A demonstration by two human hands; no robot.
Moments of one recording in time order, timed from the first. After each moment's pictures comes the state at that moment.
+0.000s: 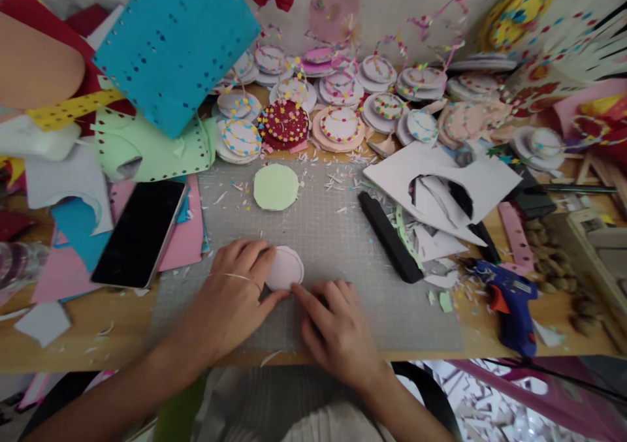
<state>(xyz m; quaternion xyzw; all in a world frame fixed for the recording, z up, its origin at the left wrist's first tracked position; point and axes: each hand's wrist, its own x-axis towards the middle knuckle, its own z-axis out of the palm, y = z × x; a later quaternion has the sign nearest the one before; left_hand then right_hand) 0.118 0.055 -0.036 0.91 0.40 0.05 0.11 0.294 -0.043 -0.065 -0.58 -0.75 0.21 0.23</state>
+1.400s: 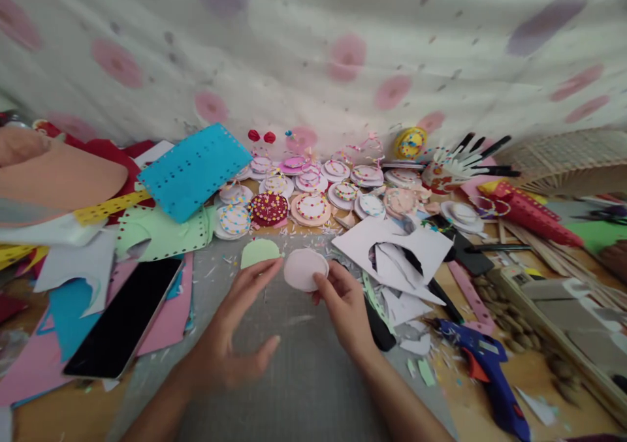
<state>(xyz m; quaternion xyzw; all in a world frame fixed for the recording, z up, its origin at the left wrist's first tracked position) 0.141 0.094 -0.014 0.83 0.33 0.27 0.36 0.334 0.065 -0.043 -0.55 -0.36 0.46 0.60</state>
